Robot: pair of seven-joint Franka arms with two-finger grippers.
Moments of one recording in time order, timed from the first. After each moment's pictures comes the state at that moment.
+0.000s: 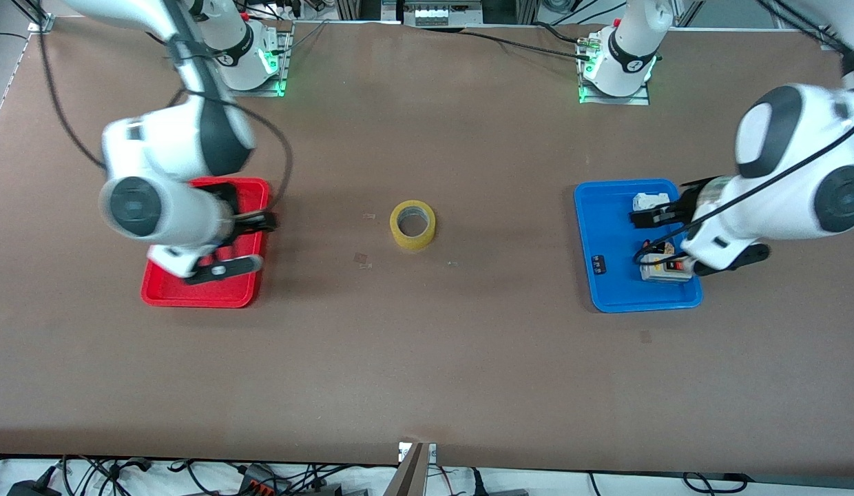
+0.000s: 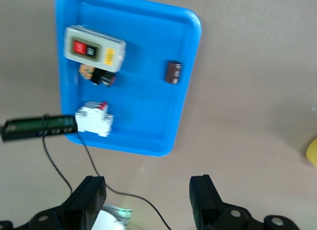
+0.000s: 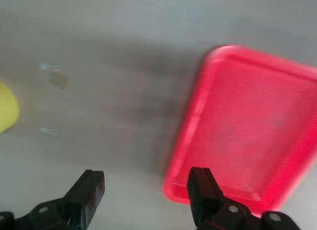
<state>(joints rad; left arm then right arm) -0.12 0.28 0.04 -1.55 -0.11 1.48 -0.32 0.37 0.43 -0.02 -1.58 0.03 1.72 0.11</state>
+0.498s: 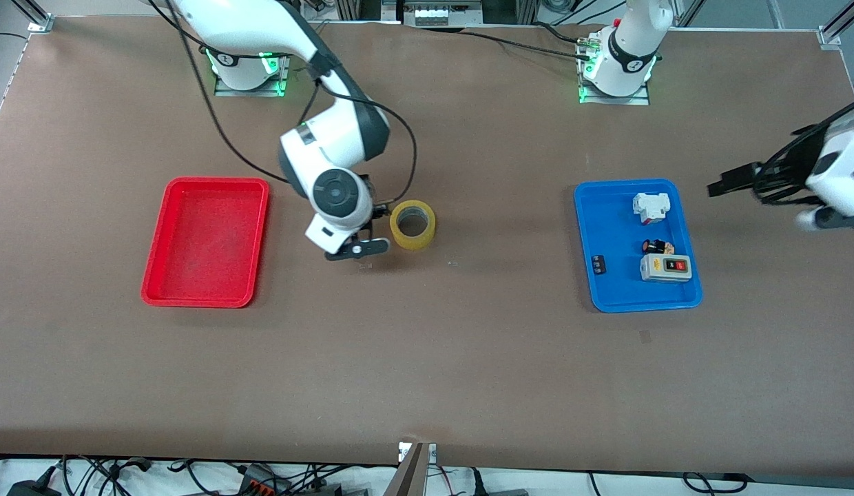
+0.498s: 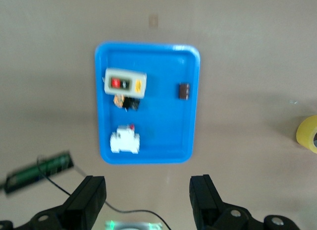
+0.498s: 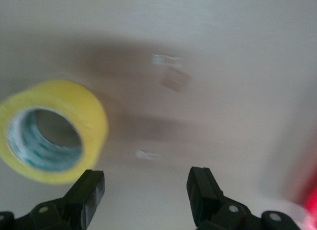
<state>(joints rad) 0.09 0.09 -0.02 -1.55 -0.11 1.52 -0.01 0.66 0.63 -0.01 -1.55 0.09 1.95 0.44</state>
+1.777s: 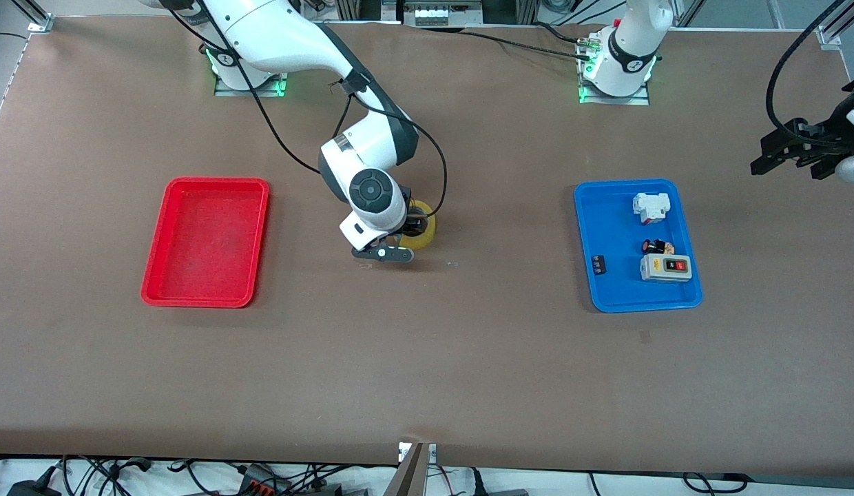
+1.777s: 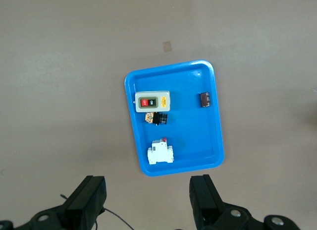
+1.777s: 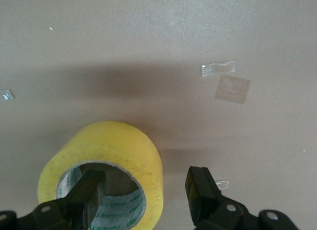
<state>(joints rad) 0.02 0.00 0.01 -1.55 0.02 1.51 0.11 0.71 0.72 -0.02 -1.53 0.15 2.11 0.69</state>
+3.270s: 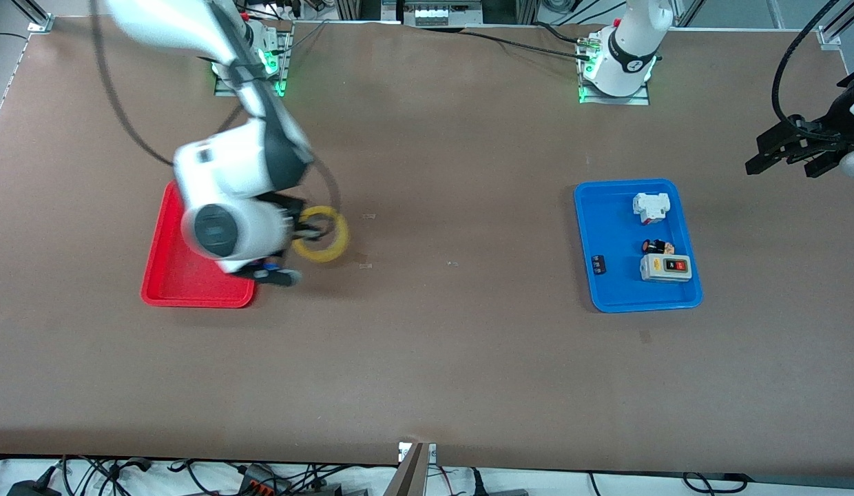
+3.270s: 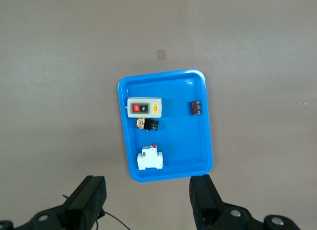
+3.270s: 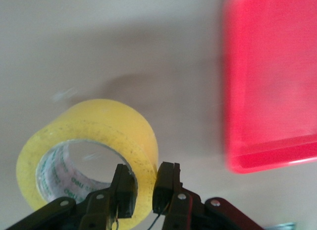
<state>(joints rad) 0.01 -0.01 0.01 -1.56 -0.01 1.54 0.05 0.40 0.52 -0.13 -1.49 0.14 1.65 0.47</state>
